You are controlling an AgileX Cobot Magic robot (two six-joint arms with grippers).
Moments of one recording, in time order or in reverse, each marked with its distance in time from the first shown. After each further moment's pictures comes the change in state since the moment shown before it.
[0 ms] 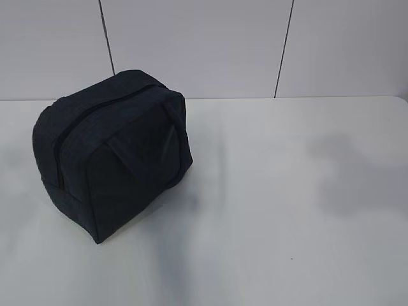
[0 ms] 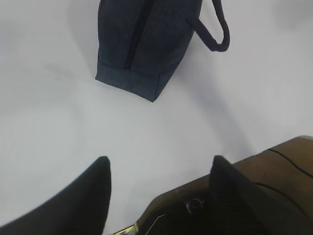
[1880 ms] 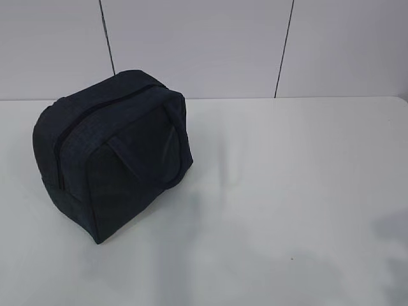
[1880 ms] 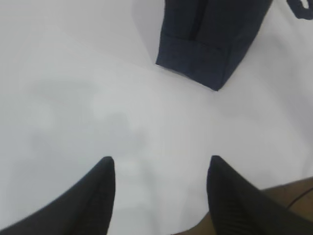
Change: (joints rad) left arm 0.098 -0.438 0.417 0.151 -0.152 -0.001; right arm -0.167 -0.583 0.564 -0.140 -0.114 0.013
